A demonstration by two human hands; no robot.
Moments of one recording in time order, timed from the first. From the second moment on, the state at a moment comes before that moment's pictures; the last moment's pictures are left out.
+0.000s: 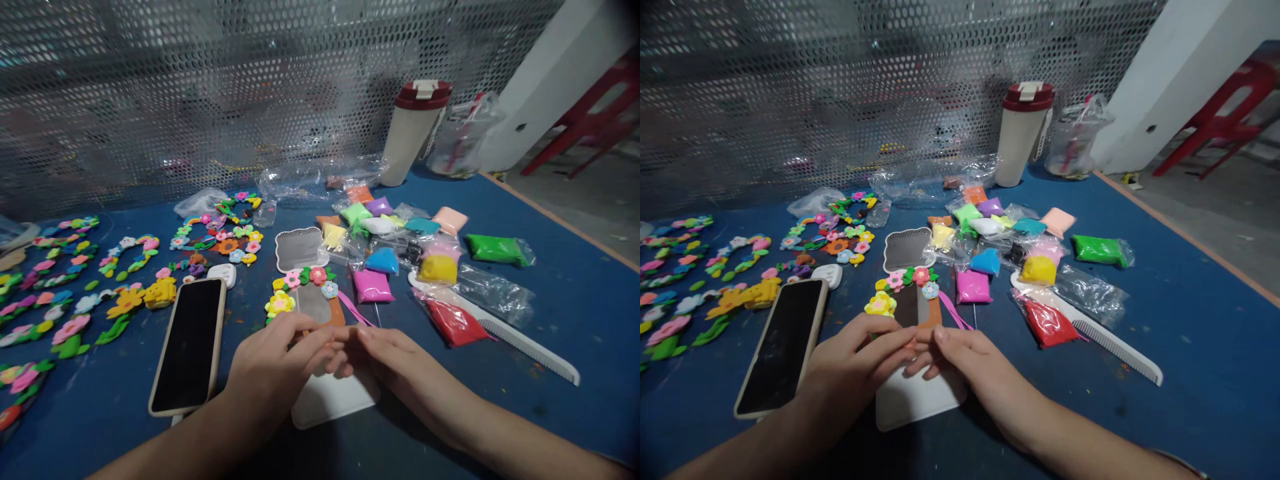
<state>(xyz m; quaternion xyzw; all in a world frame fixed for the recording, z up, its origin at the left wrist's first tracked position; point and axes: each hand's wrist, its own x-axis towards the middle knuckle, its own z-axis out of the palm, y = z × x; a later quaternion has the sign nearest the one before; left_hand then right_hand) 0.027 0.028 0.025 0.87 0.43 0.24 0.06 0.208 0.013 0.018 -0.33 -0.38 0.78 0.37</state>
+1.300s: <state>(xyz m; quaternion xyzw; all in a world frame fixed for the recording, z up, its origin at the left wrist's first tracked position) 0.021 0.011 0.002 0.93 0.27 0.25 -0.05 0.230 0.032 0.029 -0.52 -0.73 0.29 0.33</state>
